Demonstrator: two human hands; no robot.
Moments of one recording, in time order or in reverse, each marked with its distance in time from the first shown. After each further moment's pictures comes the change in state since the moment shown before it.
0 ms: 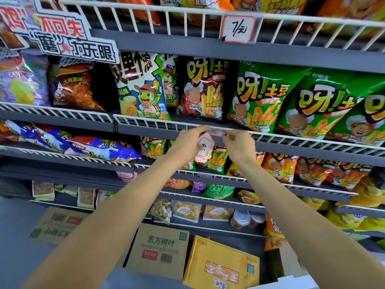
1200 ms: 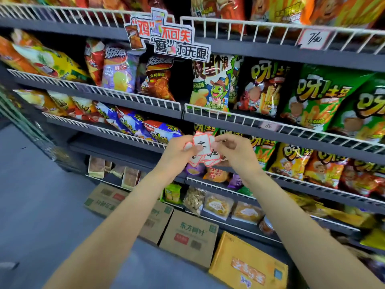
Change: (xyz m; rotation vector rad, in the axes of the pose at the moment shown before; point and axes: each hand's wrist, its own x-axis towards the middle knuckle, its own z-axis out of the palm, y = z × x) left_hand -0.192 -0.071 -0.079 -0.621 0.306 -0.150; right_hand -0.148 -0.106 0.057 0.560 -0.353 -0.125
